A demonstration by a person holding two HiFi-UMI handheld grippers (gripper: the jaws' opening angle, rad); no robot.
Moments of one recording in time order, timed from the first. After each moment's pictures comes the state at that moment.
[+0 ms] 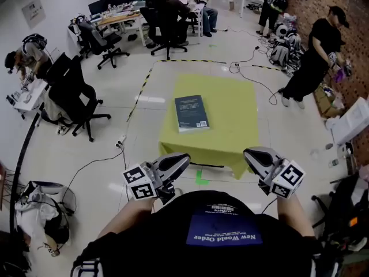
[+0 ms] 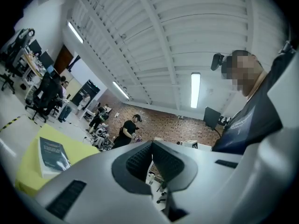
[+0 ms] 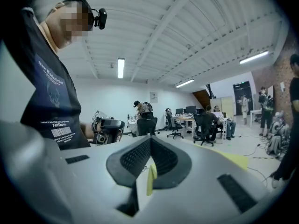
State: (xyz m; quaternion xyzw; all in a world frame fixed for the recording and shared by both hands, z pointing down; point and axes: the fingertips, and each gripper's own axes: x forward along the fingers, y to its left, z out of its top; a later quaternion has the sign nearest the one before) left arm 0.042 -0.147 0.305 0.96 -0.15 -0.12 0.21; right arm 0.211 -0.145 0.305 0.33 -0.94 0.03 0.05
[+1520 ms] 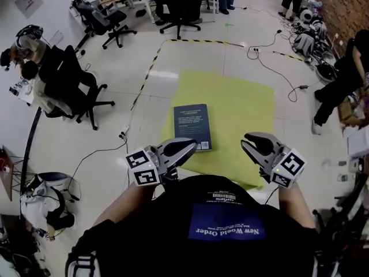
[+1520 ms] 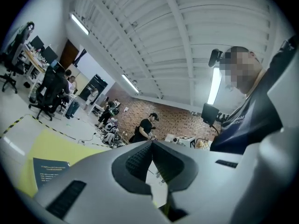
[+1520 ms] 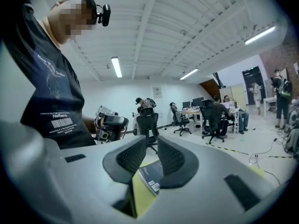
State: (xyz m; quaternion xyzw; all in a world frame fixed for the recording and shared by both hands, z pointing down) left arm 0.111 -0.397 0.337 0.95 -0.17 -0.08 0.24; right arm 0.249 -0.409 0.352 0.26 -0.96 0.07 0.07
